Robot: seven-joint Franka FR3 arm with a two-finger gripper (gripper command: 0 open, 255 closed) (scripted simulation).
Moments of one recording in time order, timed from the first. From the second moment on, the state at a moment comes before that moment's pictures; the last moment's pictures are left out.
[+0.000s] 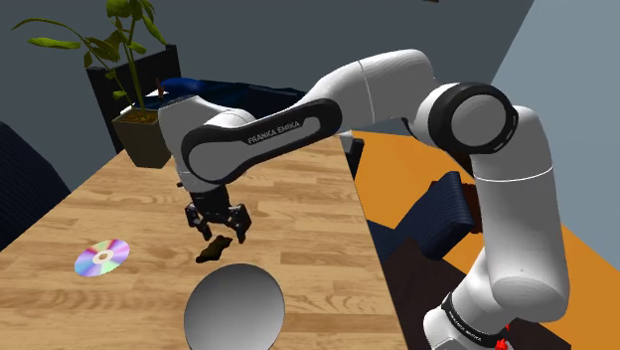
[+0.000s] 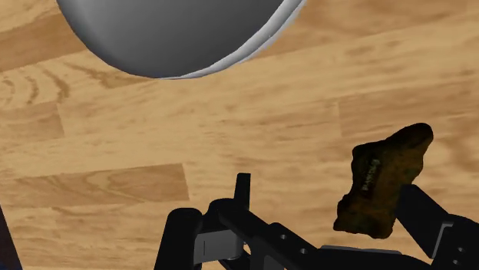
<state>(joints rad) 0.16 0.59 0.57 -1.52 -0.23 1.79 1.73</state>
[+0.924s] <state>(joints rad) 0.21 0.70 0.52 -1.47 -0.28 1.85 1.80</state>
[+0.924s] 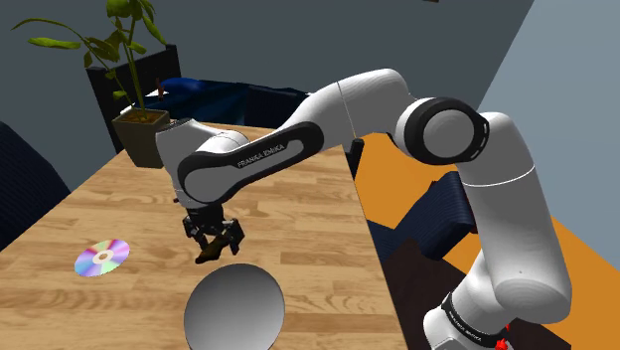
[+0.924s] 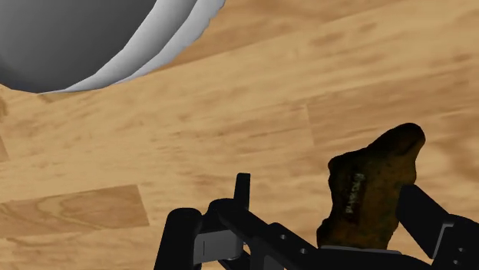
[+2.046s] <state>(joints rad) 0.22 0.61 0.49 -1.59 -0.31 1.97 1.96</state>
